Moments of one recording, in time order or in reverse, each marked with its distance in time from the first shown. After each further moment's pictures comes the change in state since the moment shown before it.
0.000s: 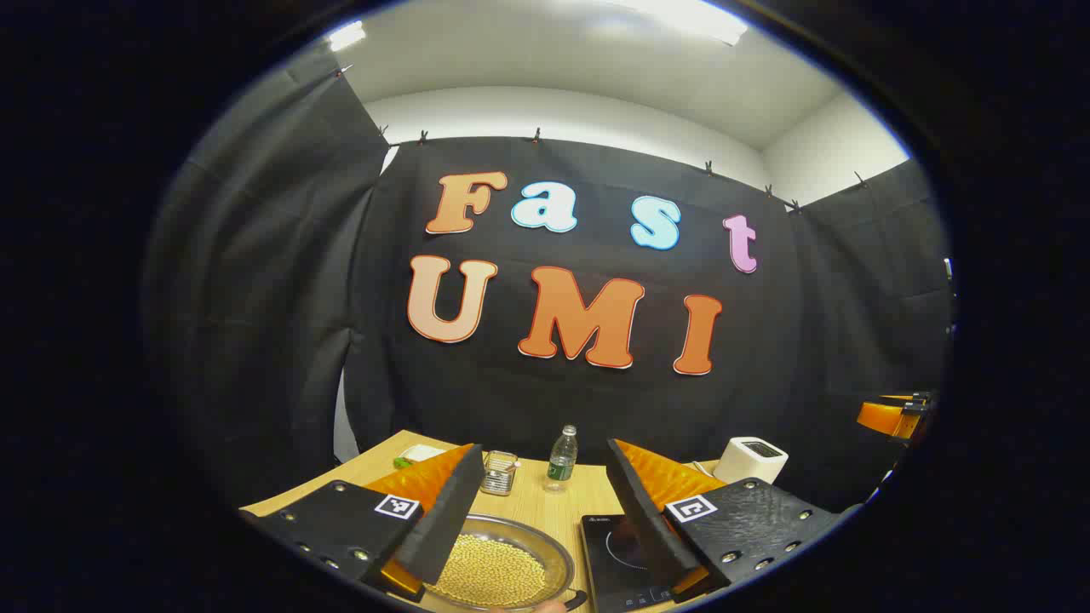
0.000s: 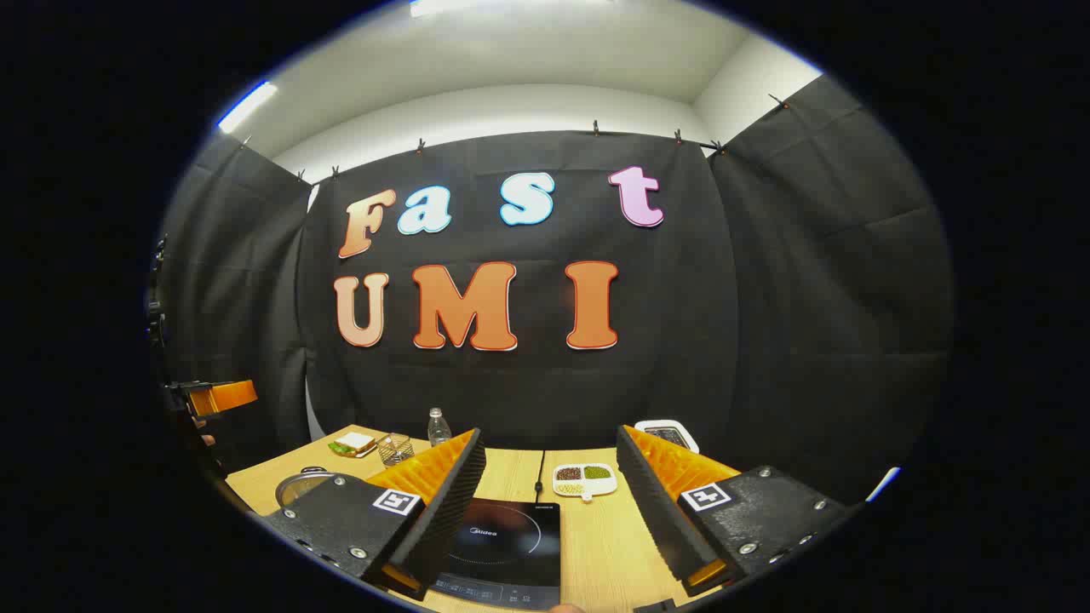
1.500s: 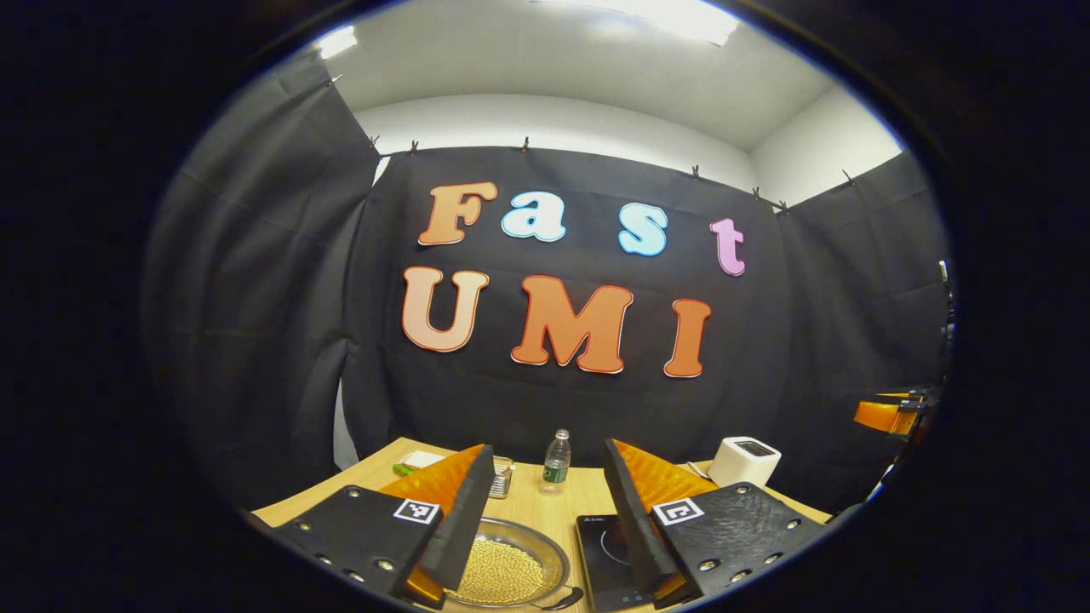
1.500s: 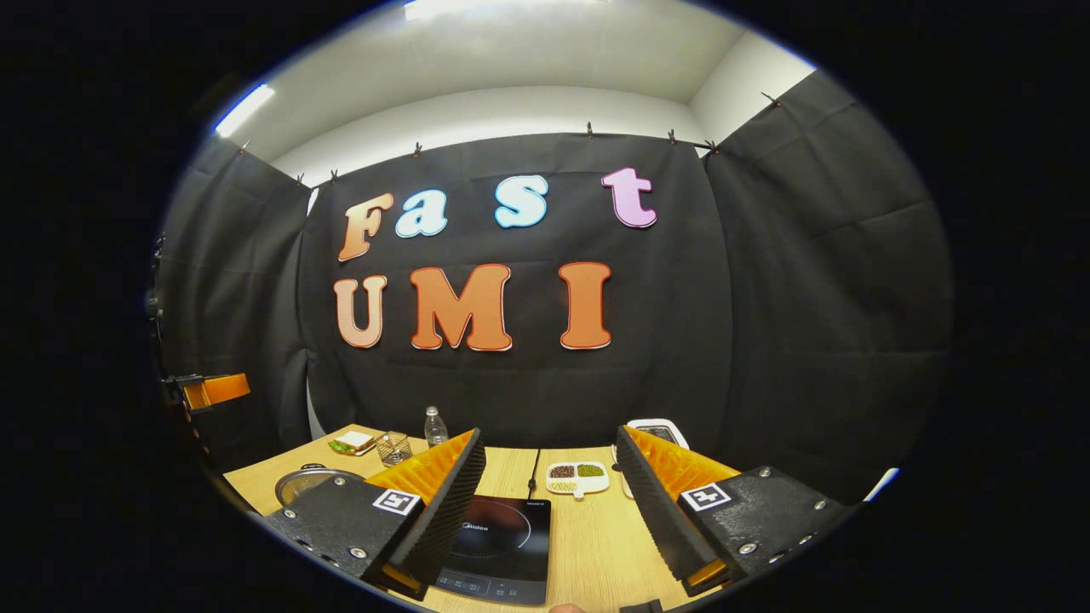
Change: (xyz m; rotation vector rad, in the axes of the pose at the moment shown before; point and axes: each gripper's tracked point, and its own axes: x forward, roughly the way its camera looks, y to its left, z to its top) left arm -0.024 -0.012 0.014 0.026 -0.030 -0.032; right arm -0.013 -0.018 0.002 0.009 0.002 0.005
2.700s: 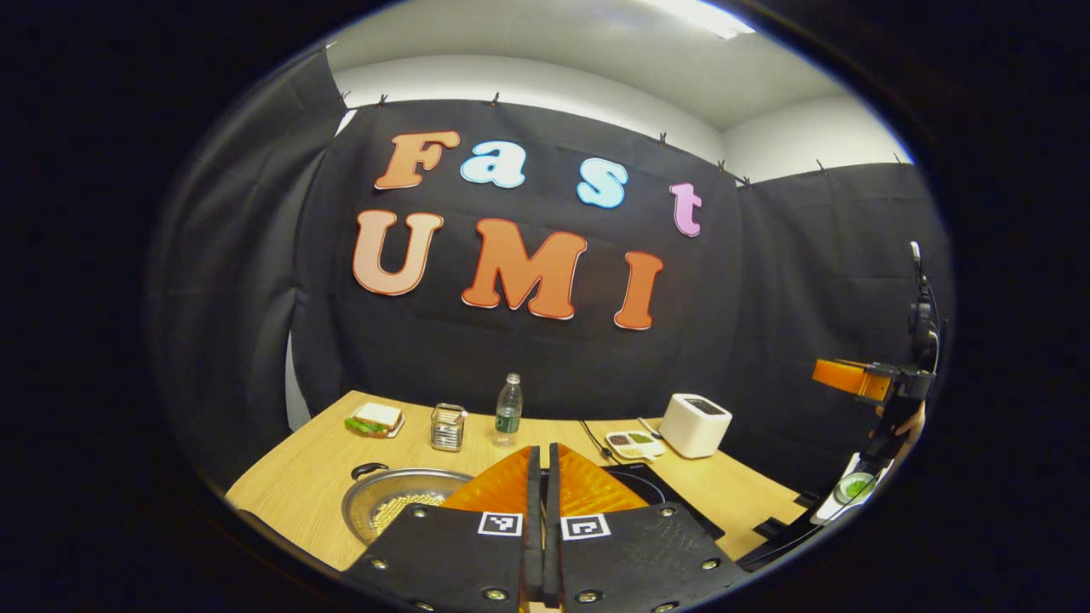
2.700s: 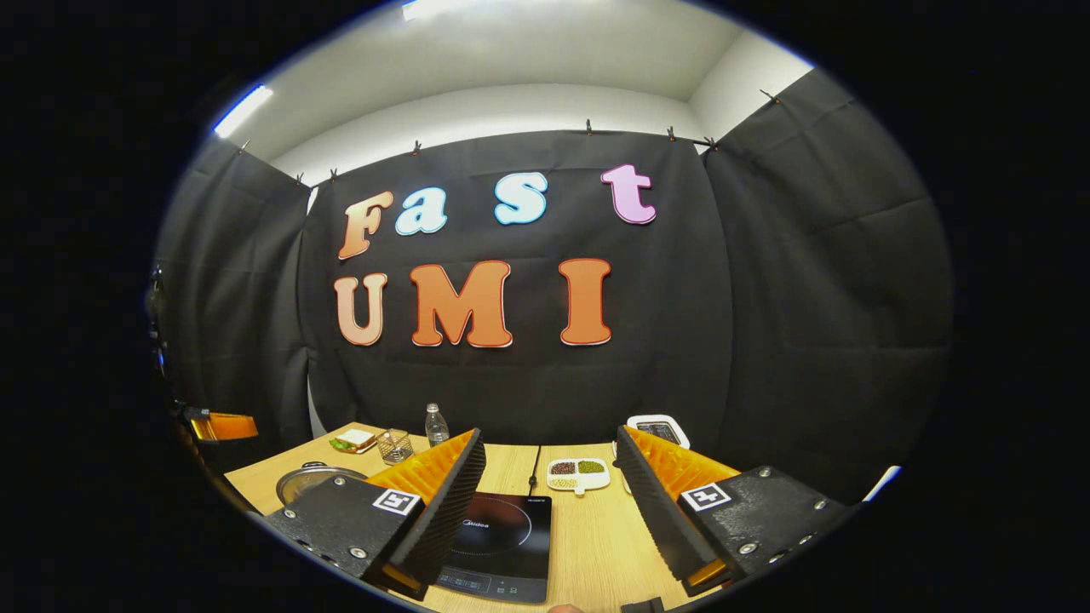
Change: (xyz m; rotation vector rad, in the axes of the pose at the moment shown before) left arm -0.023 -0.025 -0.077 -0.031 0.213 -0.181; right arm -0.003 0.000 -0.002 0.006 0.010 0.007
